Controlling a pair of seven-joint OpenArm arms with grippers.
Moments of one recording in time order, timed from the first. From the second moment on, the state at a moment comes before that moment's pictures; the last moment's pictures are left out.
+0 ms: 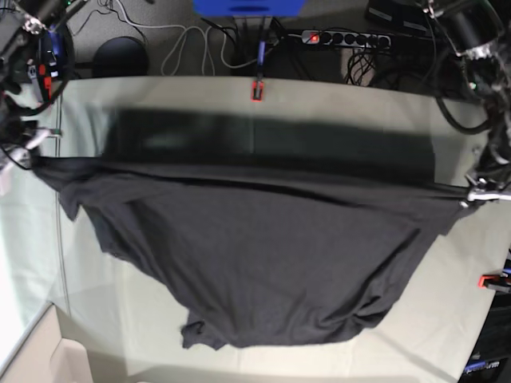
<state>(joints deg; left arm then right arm) 4.1 -13.9 -36.0 89.6 -35.4 -0.1 47.9 -9.4 7.8 48.0 104.3 15.5 39.9 -64.7</state>
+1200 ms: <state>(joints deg) -13.4 -14.1 -45.1 96.7 -44.8 0.5 67.4 0.2 12.4 44.4 114.6 15.1 40.1 -67.8</state>
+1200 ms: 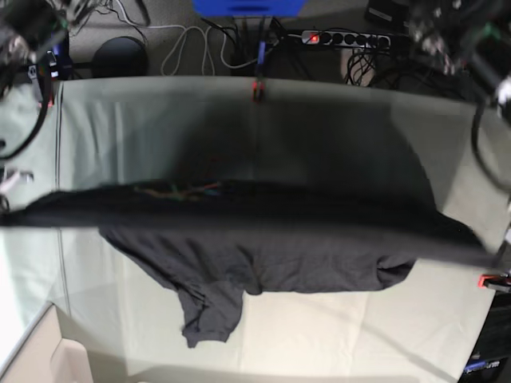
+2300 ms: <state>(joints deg) -55.1 -19.1 -15.0 60.4 -42.4 0.2 56.6 35.4 25.6 38.3 91.1 14.3 39.8 -68.8</state>
